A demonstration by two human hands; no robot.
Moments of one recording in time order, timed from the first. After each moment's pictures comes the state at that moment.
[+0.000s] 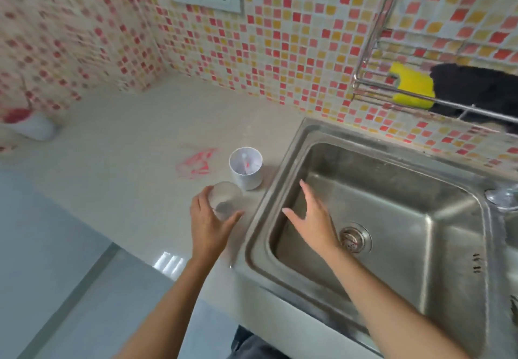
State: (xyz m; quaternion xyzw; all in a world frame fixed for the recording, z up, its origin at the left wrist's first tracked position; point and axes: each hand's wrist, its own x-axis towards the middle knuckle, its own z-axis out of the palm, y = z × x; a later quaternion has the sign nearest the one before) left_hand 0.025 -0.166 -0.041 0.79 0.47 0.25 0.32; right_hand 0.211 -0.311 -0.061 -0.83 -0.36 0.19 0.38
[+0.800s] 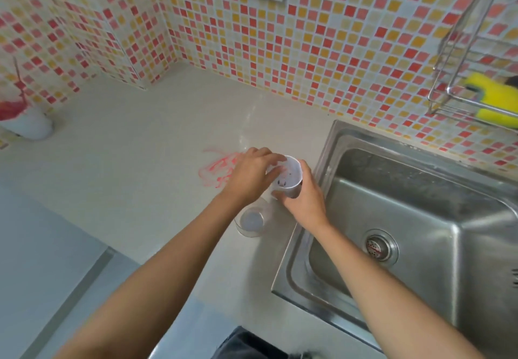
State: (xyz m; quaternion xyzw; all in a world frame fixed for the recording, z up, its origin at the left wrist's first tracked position) left_hand 0.088 -0.034 0.005 0.94 0.20 0.14 0.26; right_hand 0.175 -0.166 -0.043 -0.82 -0.31 0.19 0.45
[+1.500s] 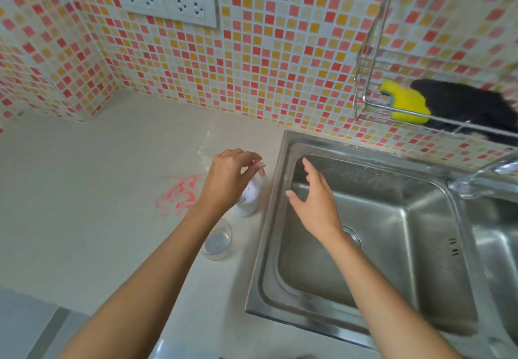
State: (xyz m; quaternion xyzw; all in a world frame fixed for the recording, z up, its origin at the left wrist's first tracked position) left_hand 0.126 -0.049 0.043 0.93 0.13 0.24 0.25; right_hand 0.211 -0.234 0.013 -0.88 -0.25 0.11 0.40
